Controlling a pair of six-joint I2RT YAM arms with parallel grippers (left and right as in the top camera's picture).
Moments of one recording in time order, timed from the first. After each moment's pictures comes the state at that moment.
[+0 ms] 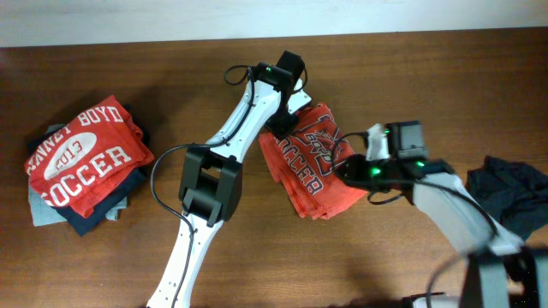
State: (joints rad) left arm -0.50 2.65 2.45 -1.27 -0.01 0.33; right arm 0.10 1.54 0.83 -0.44 -0.50 0.34
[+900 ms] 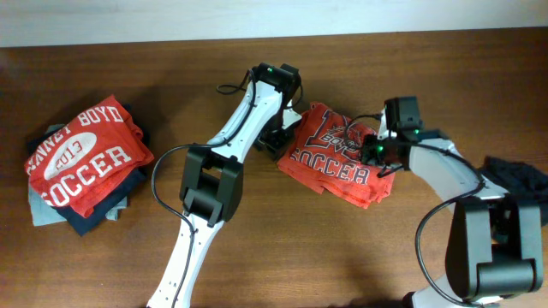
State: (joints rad) left arm -0.50 2.65 2.46 -1.55 0.03 0.21; right arm 0.04 1.75 1.07 -0.55 -0.10 0.25
